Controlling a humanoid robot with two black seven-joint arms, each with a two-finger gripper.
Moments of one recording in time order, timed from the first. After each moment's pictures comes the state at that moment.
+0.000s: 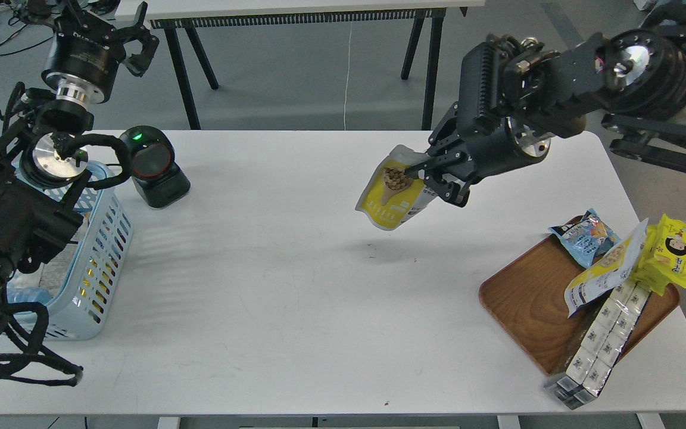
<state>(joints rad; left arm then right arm) -0.93 0.30 -0.93 -0.50 -0.05 -0.49 -0.32 1.70 -0.53 -0.22 1.41 -2.00 0.34 0.49</state>
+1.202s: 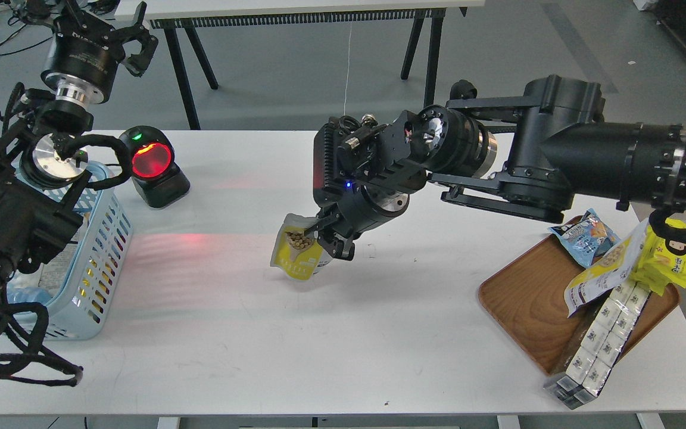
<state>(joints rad) -0.93 0.30 -0.93 -0.50 -0.05 -0.49 -0.32 1.56 -0.11 -0.22 1.12 -2.00 0.35 0.49</state>
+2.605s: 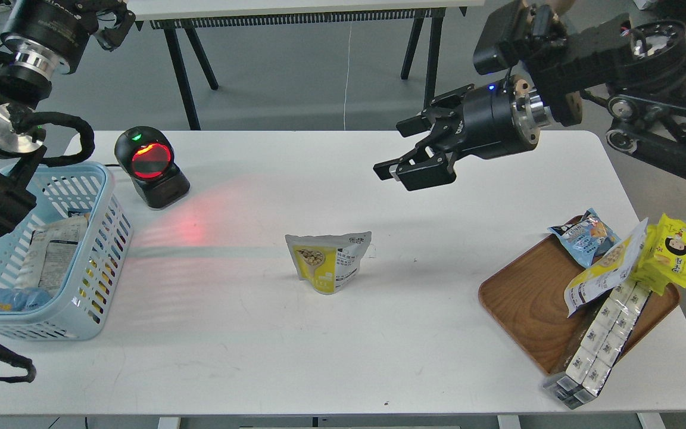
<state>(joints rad) -1.06 0.48 -0.68 -0.58 -0.03 -0.49 -0.24 1.43 -0.67 0.11 1.31 -1.60 0.43 0.49</state>
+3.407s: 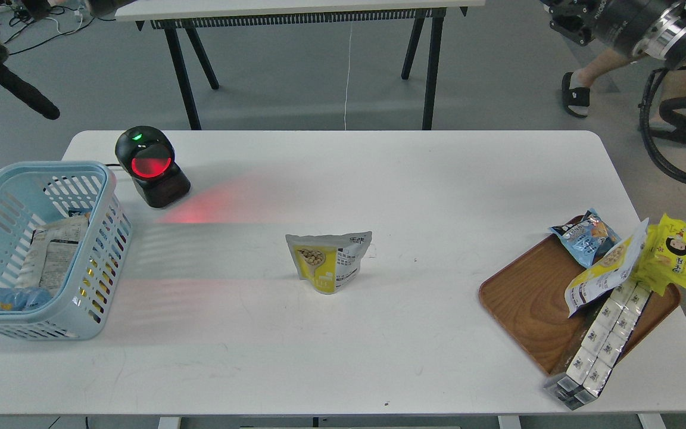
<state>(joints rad) -1.21 0.69 -0.64 -1.25 1.02 -0.49 -0.22 1.25 -0.57 0.25 0.63 -0.27 0.43 0.49</state>
